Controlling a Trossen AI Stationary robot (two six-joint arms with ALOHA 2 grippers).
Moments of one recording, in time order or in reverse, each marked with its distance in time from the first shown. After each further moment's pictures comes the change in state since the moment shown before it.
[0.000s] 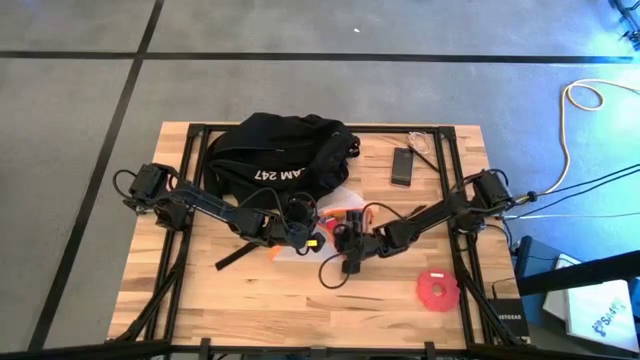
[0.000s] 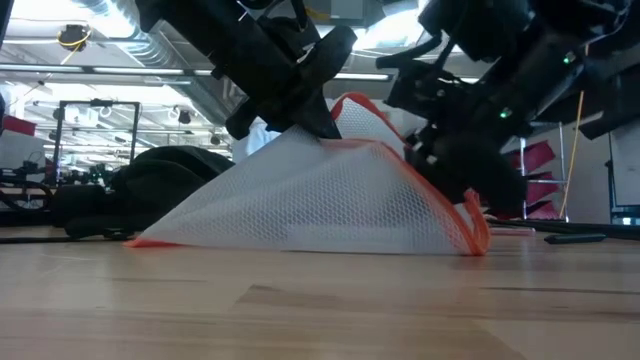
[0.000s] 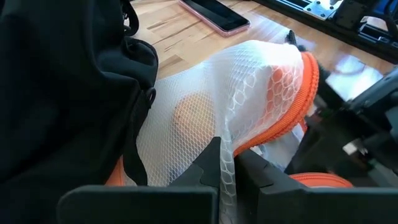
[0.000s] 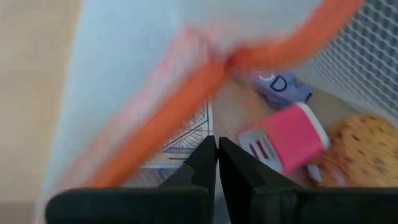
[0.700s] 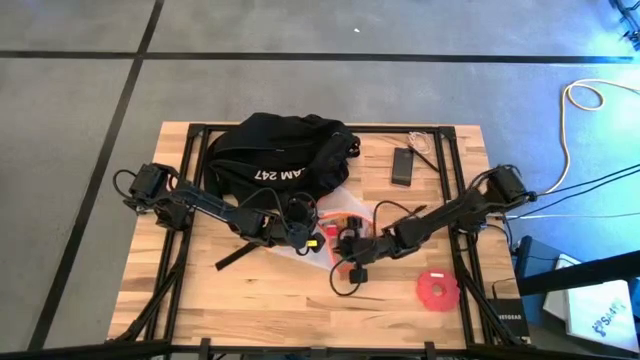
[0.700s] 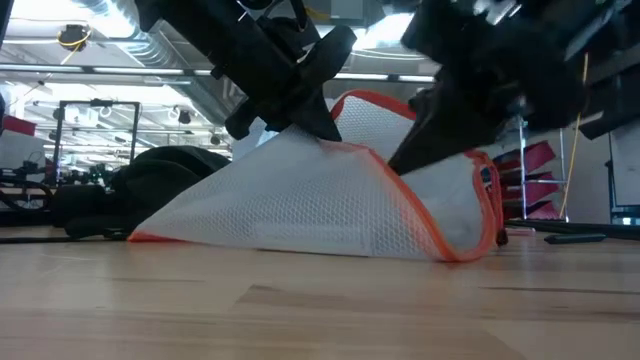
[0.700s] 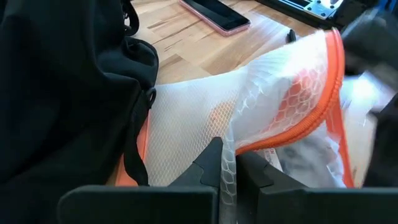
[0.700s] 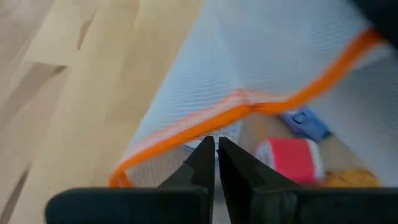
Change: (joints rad) left arm 0.000 0.000 0.000 -0.002 -0.001 0.000; right arm 0.051 -0.175 -0.005 -0.044 -0.109 -0.004
